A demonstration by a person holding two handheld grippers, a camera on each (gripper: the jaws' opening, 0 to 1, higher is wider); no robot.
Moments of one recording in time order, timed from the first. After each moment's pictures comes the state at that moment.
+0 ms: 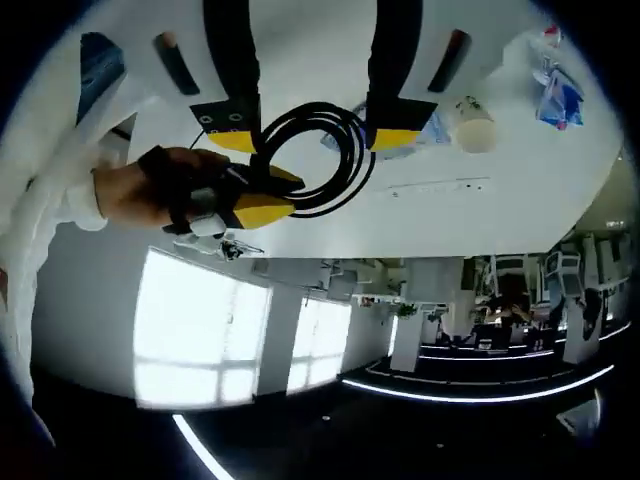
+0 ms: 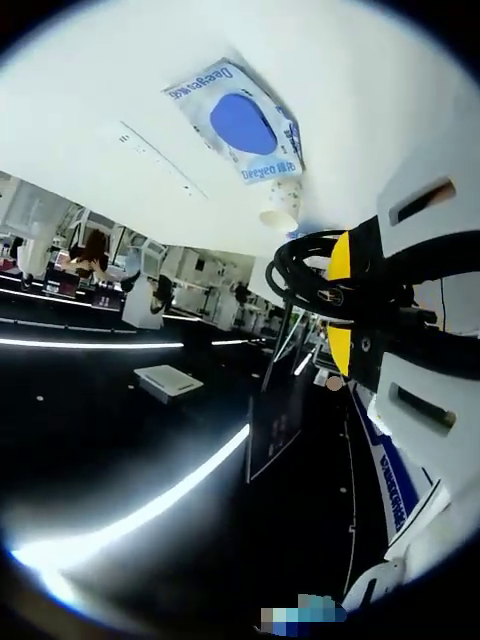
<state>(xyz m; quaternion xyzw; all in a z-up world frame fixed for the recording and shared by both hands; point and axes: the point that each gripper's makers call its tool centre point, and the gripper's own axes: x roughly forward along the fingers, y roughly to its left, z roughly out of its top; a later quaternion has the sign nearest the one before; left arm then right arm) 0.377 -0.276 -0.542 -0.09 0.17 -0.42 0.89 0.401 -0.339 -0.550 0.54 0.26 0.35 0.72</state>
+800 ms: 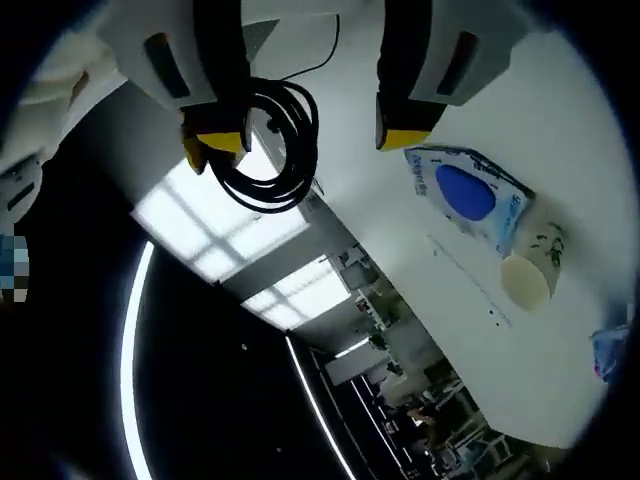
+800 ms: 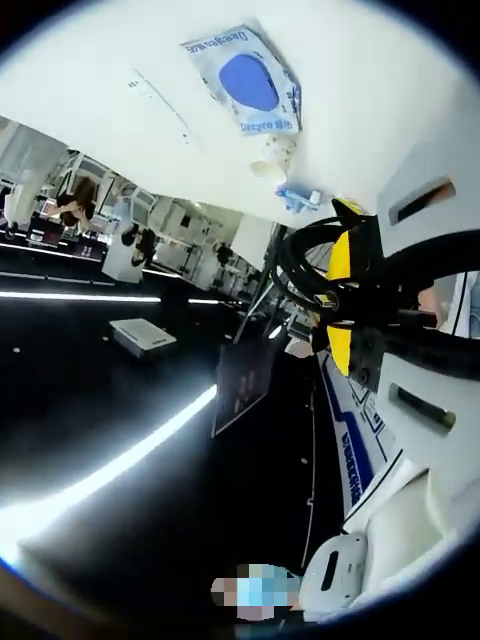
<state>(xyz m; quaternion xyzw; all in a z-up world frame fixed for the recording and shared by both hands) 0.383 -0.289 -0.564 -0.45 0.23 -0.43 0.75 0.358 -0.328 -0.488 0.51 0.21 0.48 0.68</state>
